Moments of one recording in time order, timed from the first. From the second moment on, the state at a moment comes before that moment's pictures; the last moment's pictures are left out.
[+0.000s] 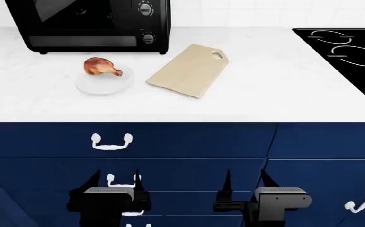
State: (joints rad) left arm 0.00 0.00 0.00 0.00 0.00 0.00 0.00; right arm 0.00 0.00 0.00 0.00 0.00 0.00 0.00
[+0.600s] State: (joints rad) left arm -0.13 -0.15 -0.05 0.64 -0.26 -0.20 -0.08; right arm 0.21 0.08 -0.06 -0.55 0.06 0.38 0.08
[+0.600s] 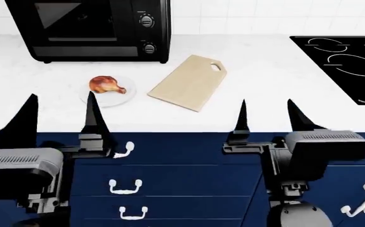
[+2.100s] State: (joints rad) left arm -0.30 -0.30 -0.02 0.88 -0.31 -0.45 -0.23; right arm 0.32 0.20 -0.16 -1.02 0.02 0.68 0.22
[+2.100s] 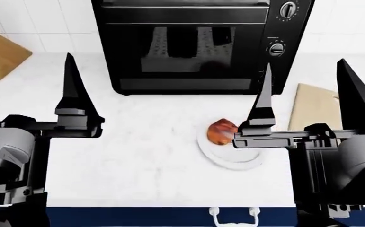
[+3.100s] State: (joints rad) left arm -0.30 -0.33 -0.07 0.92 -0.46 -0.42 -0.26; right arm 1.63 0.76 -0.47 -0.49 1.85 1.49 0.60
